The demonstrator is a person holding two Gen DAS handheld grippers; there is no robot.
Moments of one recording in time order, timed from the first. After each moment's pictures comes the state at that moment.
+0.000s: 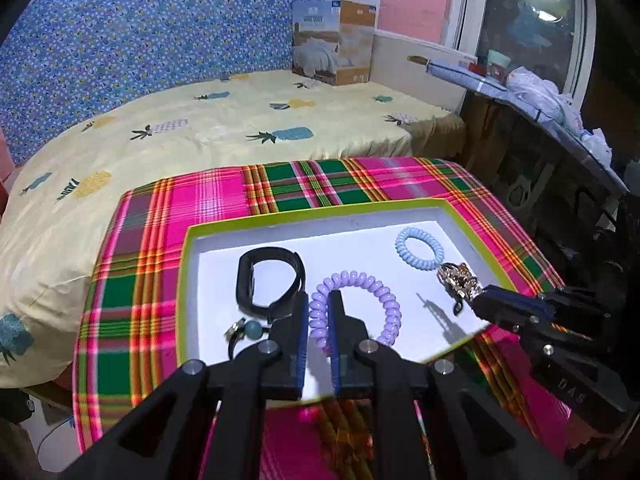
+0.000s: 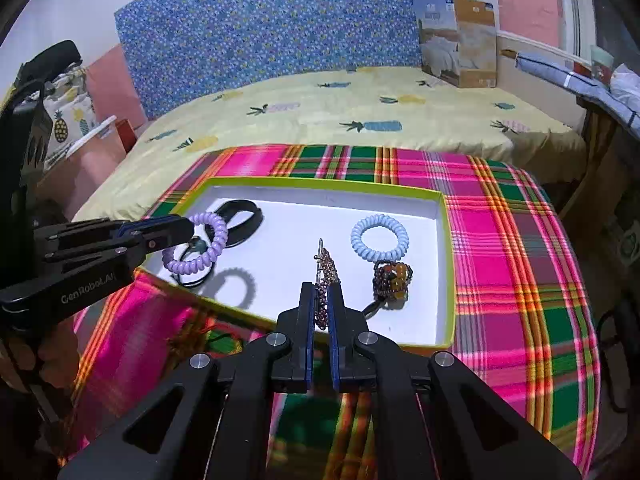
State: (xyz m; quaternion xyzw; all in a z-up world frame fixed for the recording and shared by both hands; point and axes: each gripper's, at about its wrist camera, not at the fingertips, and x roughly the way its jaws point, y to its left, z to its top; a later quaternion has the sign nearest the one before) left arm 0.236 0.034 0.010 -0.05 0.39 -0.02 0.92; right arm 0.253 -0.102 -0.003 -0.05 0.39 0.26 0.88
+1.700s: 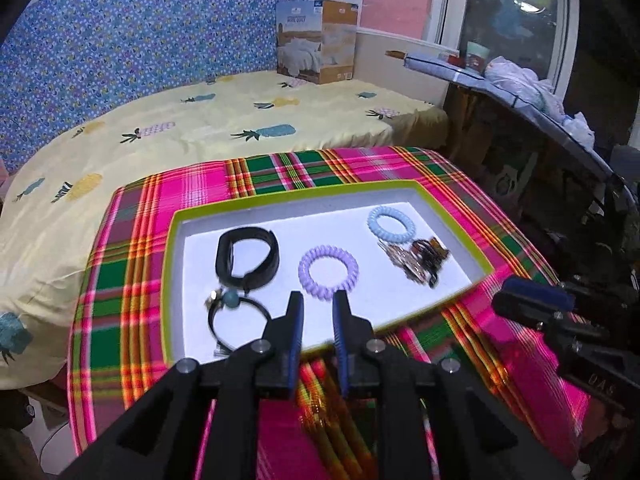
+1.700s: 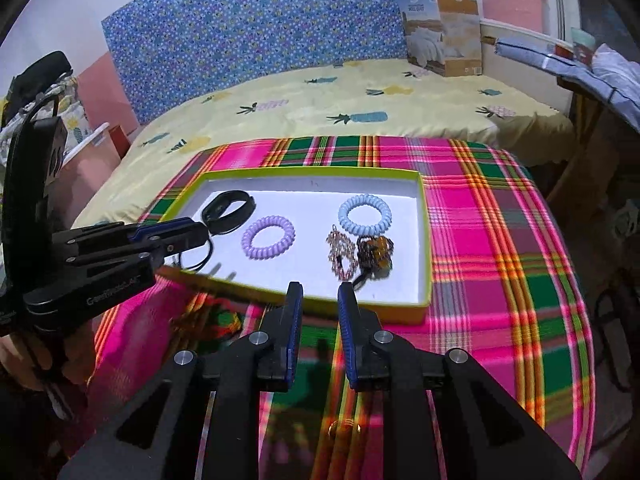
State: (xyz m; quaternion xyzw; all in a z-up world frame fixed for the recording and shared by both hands) left arm 0.195 0.016 0.015 -0.04 0.38 -0.04 0.92; right arm 0.214 -0.127 0.014 -0.04 0.39 0.24 0.89
